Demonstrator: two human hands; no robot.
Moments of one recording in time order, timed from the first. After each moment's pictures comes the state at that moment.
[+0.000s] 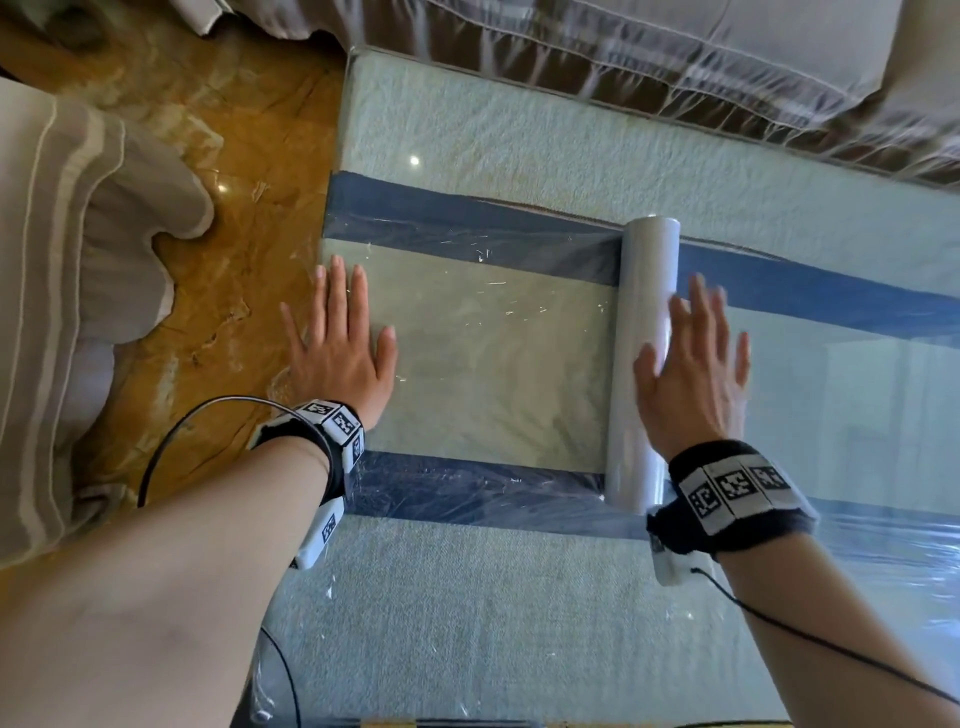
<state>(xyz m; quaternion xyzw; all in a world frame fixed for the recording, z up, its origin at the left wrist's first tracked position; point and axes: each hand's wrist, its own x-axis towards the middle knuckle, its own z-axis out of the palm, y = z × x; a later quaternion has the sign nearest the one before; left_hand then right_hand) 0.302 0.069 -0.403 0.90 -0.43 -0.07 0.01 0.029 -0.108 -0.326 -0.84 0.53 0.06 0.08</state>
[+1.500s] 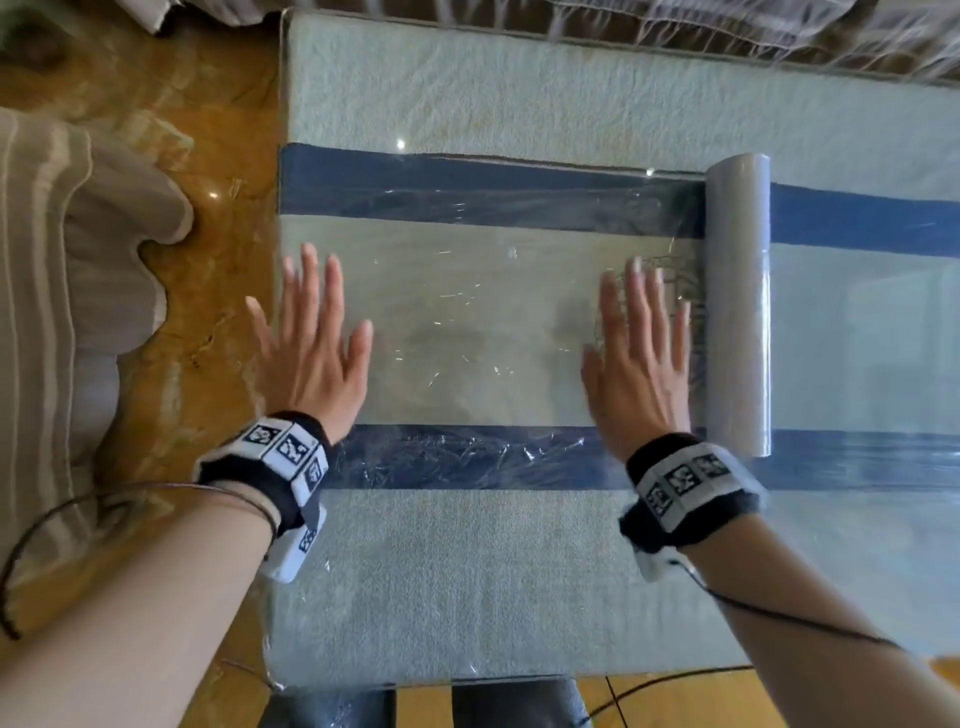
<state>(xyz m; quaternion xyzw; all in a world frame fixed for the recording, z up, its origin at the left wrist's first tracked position) 0.280 -0.003 -0.365 0.89 -0.44 -0.08 0.09 0.015 -0.173 -0.338 -0.89 0.44 -0.01 0.09</state>
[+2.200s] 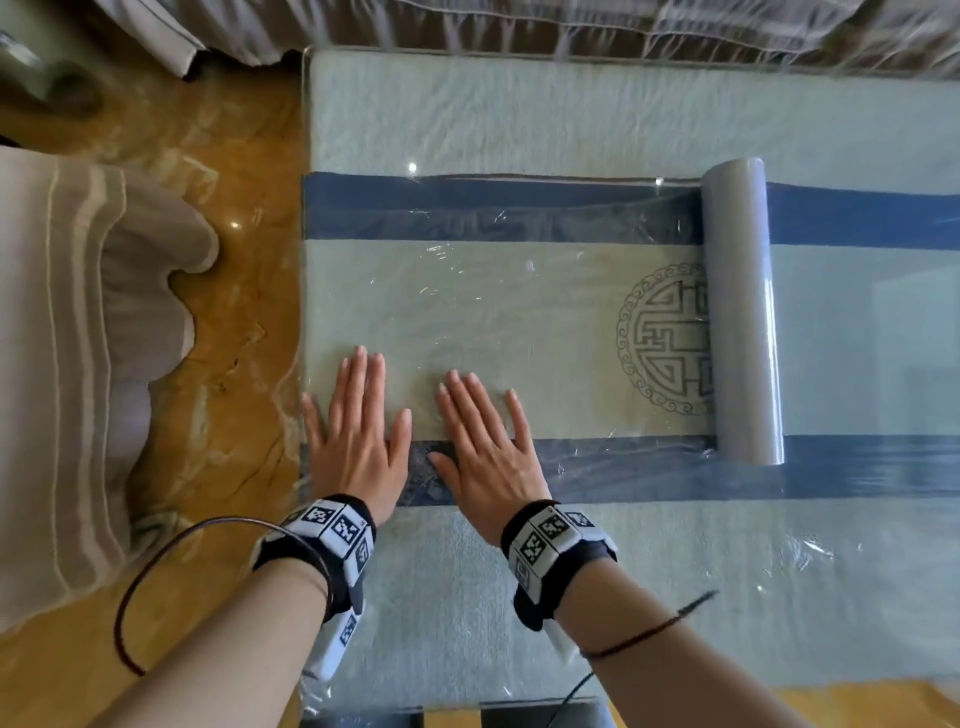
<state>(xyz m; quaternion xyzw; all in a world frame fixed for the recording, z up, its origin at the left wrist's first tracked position) 0.170 0.066 -0.376 0.88 -0.44 -0.19 0.07 0.022 -0.011 -0.364 -0.93 0.31 0.14 0.12</state>
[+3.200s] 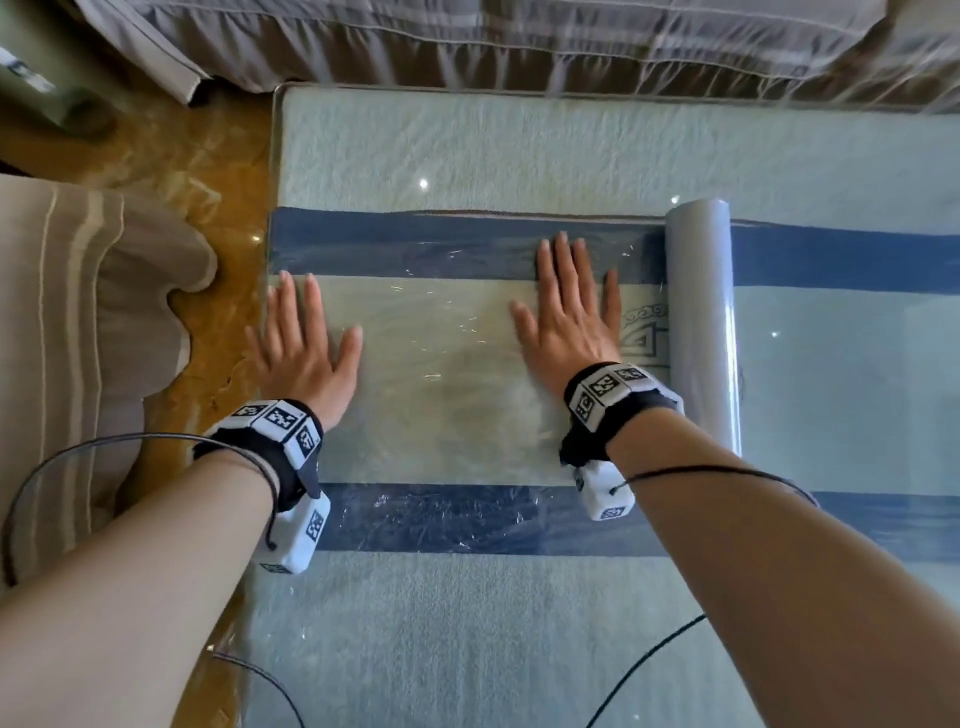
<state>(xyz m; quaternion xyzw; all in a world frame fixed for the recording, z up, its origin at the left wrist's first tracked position) 0.158 -0.057 -0.397 0.93 -0.31 -0.20 0.07 -0.024 -0.263 -0.367 -0.89 0.41 0.14 0.10</state>
